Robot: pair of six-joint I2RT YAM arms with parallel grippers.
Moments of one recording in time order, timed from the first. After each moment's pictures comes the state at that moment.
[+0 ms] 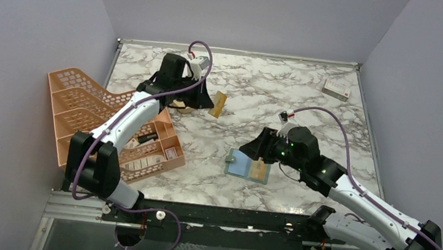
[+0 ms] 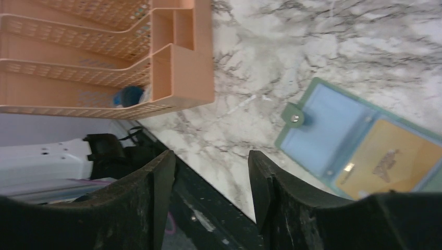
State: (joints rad) left arm -0.33 1.49 1.22 -0.42 0.55 -0.24; right arm 0.79 0.92 0.66 -0.19 -0.09 0.80
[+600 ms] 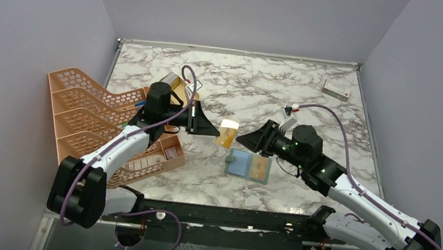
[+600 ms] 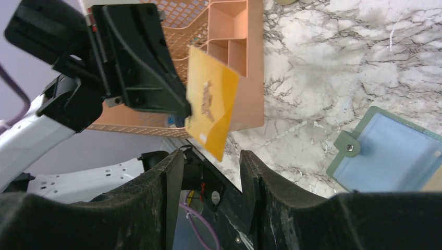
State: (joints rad) left arm -0.32 1.24 0.72 0.19 1.09 -0.81; right arm 0.79 0.92 0.66 0.01 -0.14 0.94
